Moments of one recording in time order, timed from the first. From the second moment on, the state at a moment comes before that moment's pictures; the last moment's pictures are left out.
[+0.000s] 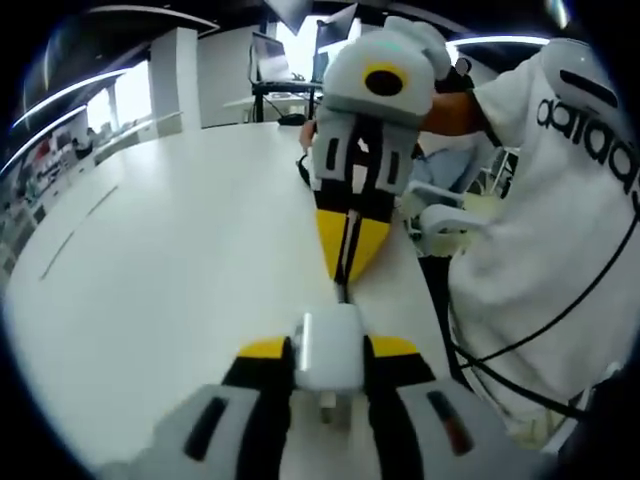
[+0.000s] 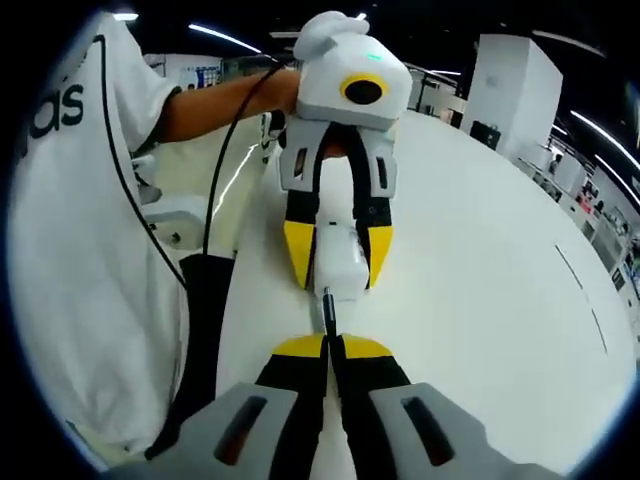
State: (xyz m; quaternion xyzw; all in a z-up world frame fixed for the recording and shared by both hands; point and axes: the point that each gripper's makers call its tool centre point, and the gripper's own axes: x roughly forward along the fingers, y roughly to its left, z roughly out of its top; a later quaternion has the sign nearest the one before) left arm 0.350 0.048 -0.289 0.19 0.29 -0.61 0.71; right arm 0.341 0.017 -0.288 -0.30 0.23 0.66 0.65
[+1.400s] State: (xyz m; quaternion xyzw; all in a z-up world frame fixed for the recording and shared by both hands) left arm 0.350 0.057 -0.283 0.19 0.29 -0.60 0.72; right arm 0.338 0.023 -0.289 -0.22 0.21 0.70 0.65
